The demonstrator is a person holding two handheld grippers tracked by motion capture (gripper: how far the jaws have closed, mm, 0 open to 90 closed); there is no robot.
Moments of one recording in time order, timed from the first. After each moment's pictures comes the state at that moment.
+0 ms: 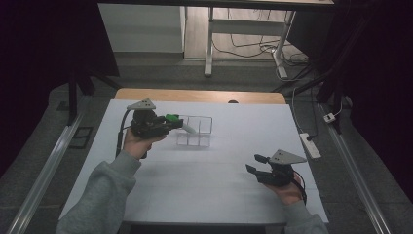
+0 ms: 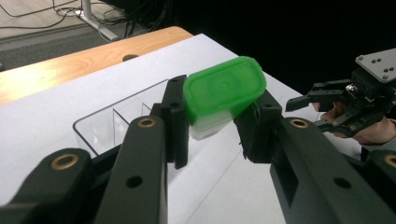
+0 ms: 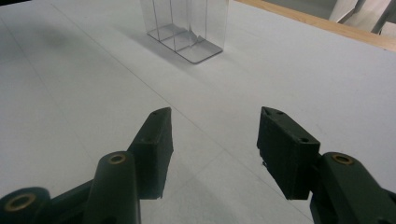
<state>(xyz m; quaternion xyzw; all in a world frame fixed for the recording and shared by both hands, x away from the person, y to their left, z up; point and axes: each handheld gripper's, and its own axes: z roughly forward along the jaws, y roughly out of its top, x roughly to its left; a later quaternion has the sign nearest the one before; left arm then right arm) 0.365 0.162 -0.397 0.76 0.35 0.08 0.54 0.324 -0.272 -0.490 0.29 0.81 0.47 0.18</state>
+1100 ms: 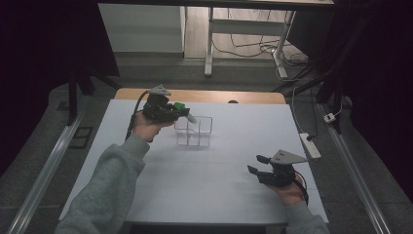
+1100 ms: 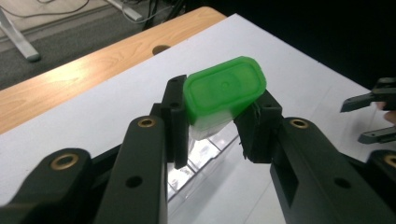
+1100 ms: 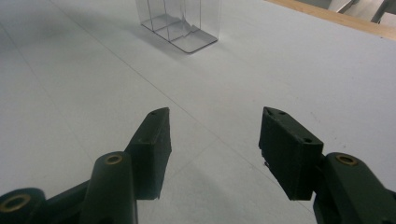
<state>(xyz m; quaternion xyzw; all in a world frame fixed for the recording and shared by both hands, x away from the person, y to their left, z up) 0.419 0.138 -0.391 0.80 0.37 0.11 0.47 0.325 -0.277 -0.493 0.30 0.82 0.46 0.18</state>
